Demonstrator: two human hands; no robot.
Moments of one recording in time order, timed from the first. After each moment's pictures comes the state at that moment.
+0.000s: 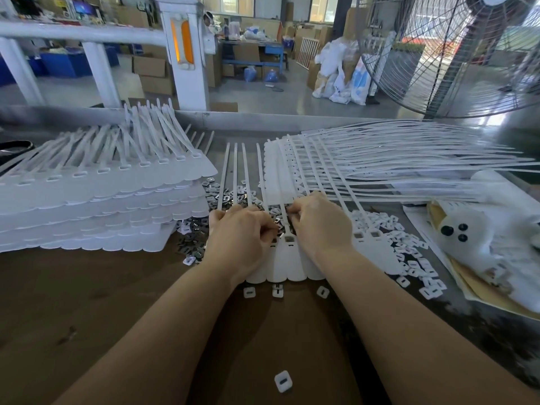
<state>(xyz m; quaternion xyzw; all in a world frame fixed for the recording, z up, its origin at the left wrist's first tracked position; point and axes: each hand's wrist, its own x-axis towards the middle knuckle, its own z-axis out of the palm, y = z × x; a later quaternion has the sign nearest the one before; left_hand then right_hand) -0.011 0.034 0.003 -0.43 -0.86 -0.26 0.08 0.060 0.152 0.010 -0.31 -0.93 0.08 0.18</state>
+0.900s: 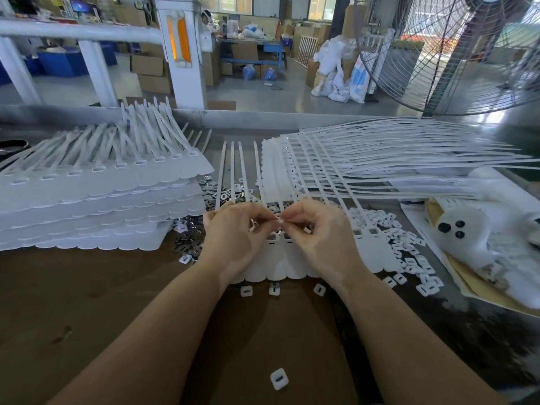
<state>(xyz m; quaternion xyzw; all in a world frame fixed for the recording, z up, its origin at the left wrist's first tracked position) -0.007 0.028 0.012 -0.42 -0.81 -0.42 0.00 0.091 0.138 0.004 -0.15 -0.85 0.38 0.34</state>
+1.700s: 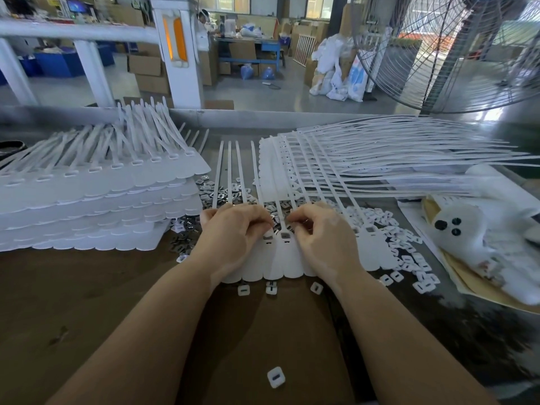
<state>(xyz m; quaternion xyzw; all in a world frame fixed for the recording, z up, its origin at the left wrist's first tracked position) -0.012 0.025 0.012 -0.45 -0.83 -0.32 0.00 0.093 0.142 0.000 -0.26 -0.89 0.23 0.29</state>
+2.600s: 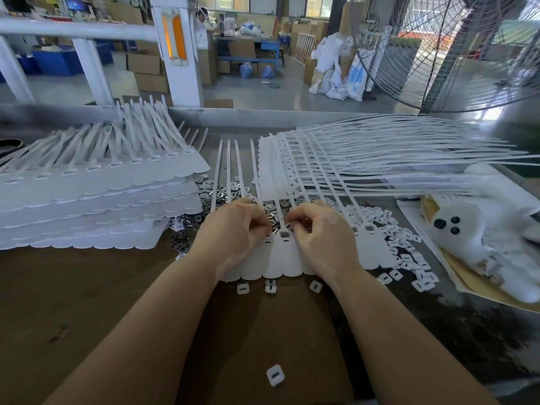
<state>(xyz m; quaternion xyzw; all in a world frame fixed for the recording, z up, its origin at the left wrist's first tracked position) -0.015 0.029 0.016 -0.47 -0.83 -0.31 -0.02 0.089 0.144 -0.003 -0.26 -0.89 0.22 0.29</state>
